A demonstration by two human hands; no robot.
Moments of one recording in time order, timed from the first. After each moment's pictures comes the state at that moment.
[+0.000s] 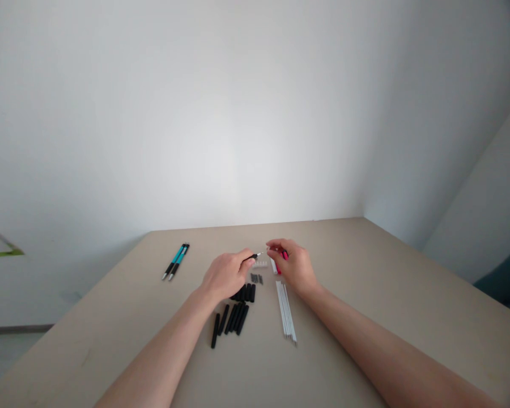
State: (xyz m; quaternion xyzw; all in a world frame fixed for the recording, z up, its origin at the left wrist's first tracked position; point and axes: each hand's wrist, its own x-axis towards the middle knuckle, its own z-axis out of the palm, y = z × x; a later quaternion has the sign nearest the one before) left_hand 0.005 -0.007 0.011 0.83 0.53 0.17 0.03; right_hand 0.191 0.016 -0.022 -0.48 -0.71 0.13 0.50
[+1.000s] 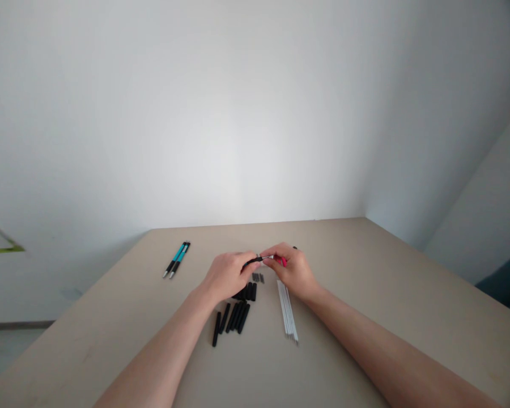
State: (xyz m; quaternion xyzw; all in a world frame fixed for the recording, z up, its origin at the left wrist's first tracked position) left_hand 0.002 -0.006 0.006 0.86 0.47 0.19 -0.02; right_hand 0.189 0.004 -0.019 -0.39 -0.76 0.17 0.49
